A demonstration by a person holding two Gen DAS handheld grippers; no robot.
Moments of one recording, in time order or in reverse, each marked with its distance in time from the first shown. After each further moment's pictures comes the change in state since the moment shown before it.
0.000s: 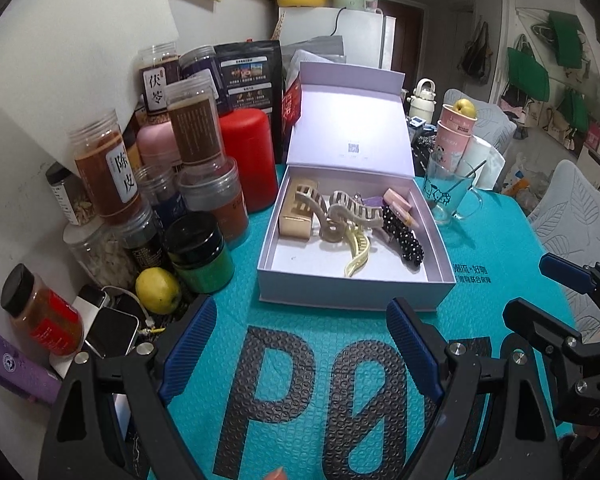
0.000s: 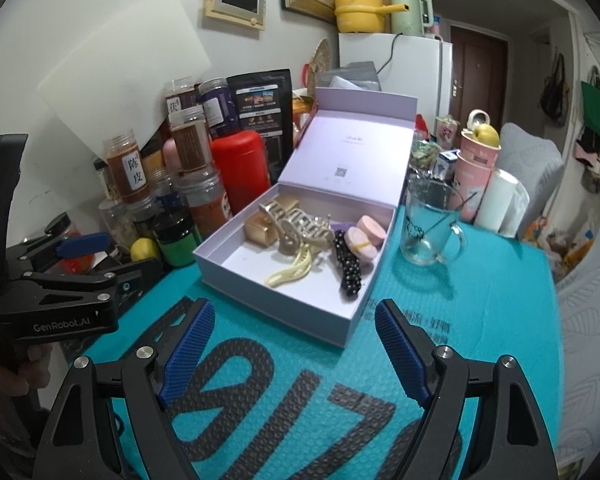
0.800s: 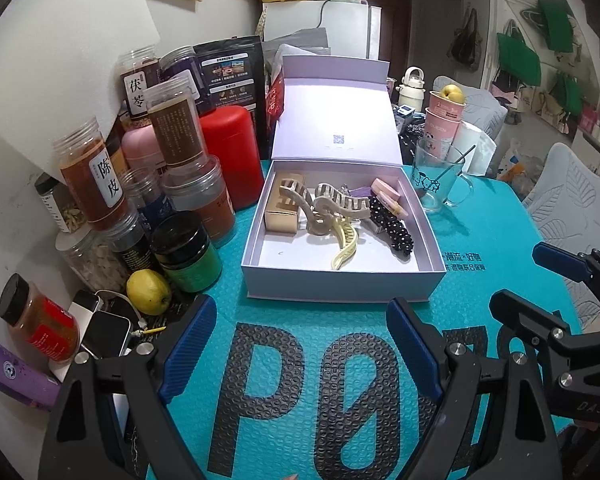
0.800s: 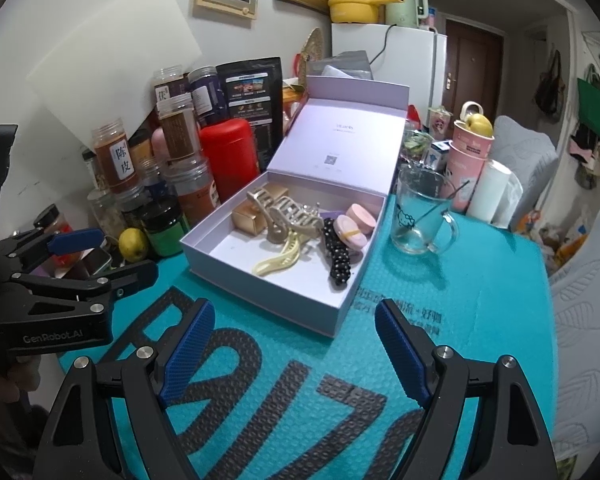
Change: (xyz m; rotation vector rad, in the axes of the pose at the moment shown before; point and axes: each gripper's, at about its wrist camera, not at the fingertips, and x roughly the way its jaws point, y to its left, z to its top) left arm 0.001 -0.015 0.001 0.053 0.020 -0.010; right arm 0.003 -0.007 -0.002 -0.002 0.029 -0.035
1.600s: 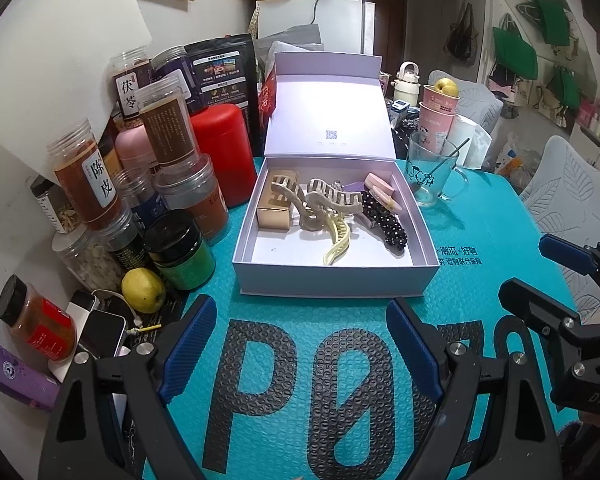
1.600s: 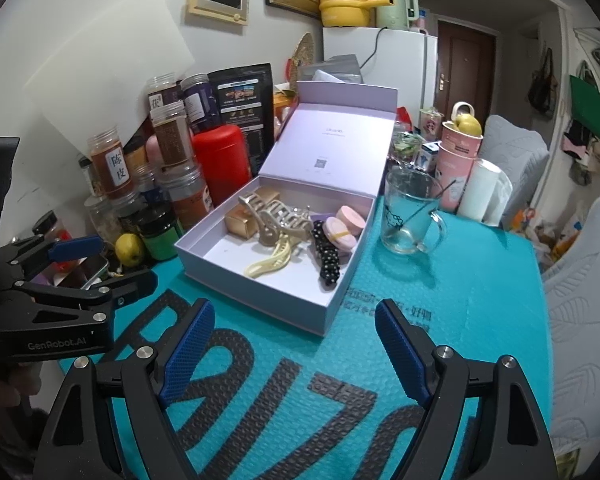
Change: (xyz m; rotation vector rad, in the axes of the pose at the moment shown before) left arm 0.001 -0.007 -0.001 0.017 0.014 -0.005; right arm -0.010 -0.008 -0.002 0.021 -0.014 -0.013
